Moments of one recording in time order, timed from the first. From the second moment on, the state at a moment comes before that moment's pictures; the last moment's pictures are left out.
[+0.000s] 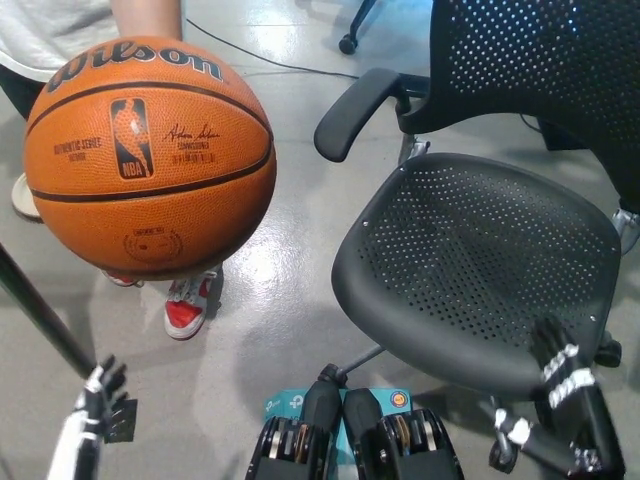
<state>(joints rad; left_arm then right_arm) 0.11 0.19 0.12 0.15 -0.04 -0.31 -0.04 0.10 -0.07 0.02 -0.09 0.18 -0.26 0.11</state>
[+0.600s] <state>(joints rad) -0.09 0.28 0.32 -0.07 -0.11 -0.16 -0.03 -0.39 -0.01 0.06 -0.02 0.34 0.04 0.15</state>
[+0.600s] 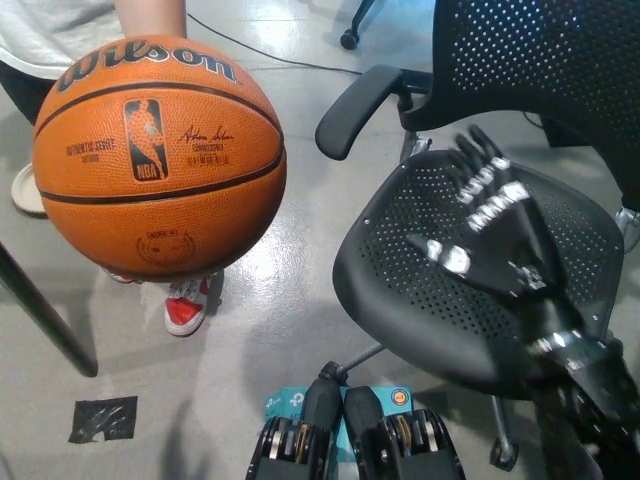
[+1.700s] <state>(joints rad) -0.32 0.27 0.23 -0.13 -0.07 0.08 -0.03 -0.64 0.22 -0.02 0.20 0.51 0.16 0.20</state>
